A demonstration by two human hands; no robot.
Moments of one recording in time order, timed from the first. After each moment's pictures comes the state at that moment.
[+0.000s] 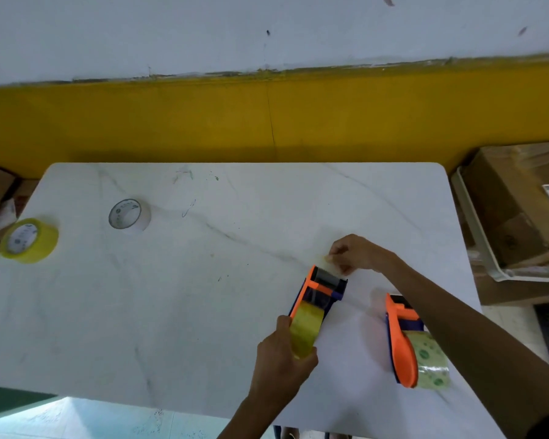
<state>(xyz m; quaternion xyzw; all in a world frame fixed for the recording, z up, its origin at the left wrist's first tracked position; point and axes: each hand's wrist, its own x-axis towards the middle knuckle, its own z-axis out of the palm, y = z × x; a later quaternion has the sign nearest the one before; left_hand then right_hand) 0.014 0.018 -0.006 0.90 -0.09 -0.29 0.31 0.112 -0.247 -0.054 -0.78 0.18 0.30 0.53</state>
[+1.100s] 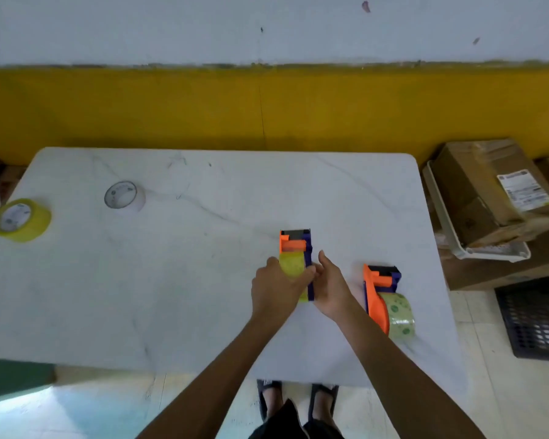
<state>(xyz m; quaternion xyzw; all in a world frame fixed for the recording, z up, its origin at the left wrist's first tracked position) 0.039 -0.009 0.023 0.91 -0.01 -0.22 0.34 0.004 -0.126 -0.038 -0.30 0.39 0.08 0.87</state>
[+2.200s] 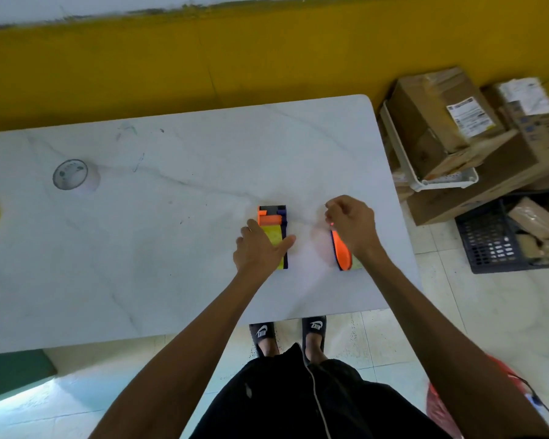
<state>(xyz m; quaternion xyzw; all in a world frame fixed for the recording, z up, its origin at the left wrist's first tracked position) 0.015 -0.023 -0.003 0.95 -0.10 -0.26 0.16 -0.066 -0.188 0.030 -0.76 0.41 -0.07 0.50</state>
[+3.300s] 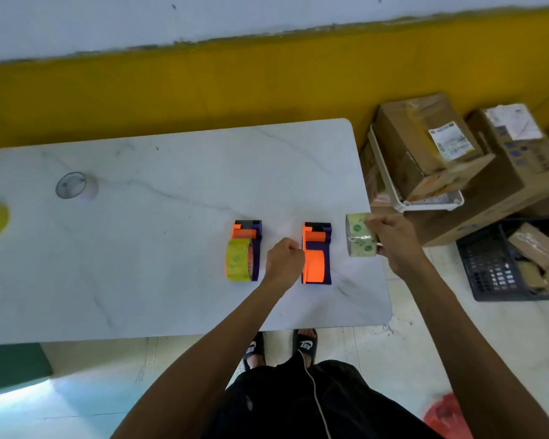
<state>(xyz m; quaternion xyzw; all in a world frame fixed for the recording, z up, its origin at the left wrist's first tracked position) -0.055 -0.120 0.027 0.84 -0.01 -0.36 0.41 -0.141 -0.300 0.062 -0.61 0.47 -0.05 0.64</state>
